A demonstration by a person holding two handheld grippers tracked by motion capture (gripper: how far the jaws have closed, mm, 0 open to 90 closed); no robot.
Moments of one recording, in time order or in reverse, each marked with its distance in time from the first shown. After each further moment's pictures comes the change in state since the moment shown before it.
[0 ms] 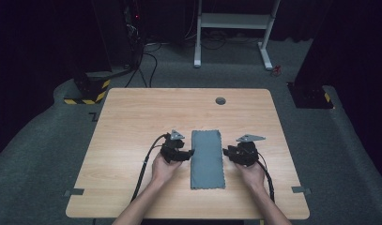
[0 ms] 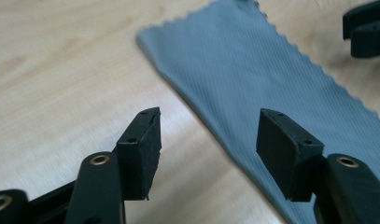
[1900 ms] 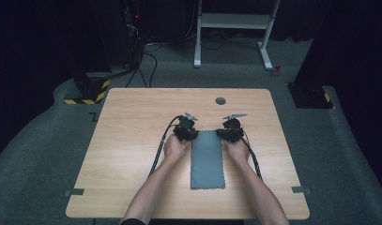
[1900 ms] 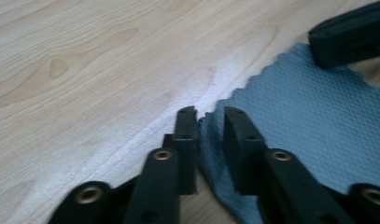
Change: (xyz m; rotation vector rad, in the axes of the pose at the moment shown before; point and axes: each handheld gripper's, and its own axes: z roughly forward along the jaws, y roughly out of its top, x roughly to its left) left arm 0.018 0.054 0.068 0.080 0.090 0.060; right arm -0.028 0.062 0.079 0.077 -0.073 0.062
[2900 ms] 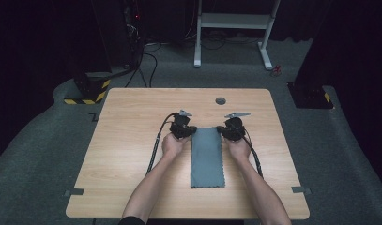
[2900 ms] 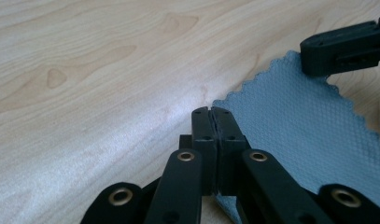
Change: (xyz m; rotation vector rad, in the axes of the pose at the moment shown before) left arm 0.022 0.002 -0.008 -0.072 -0.127 -0.098; right arm 0.000 0.005 -0.012 -0.075 0.027 -0.029
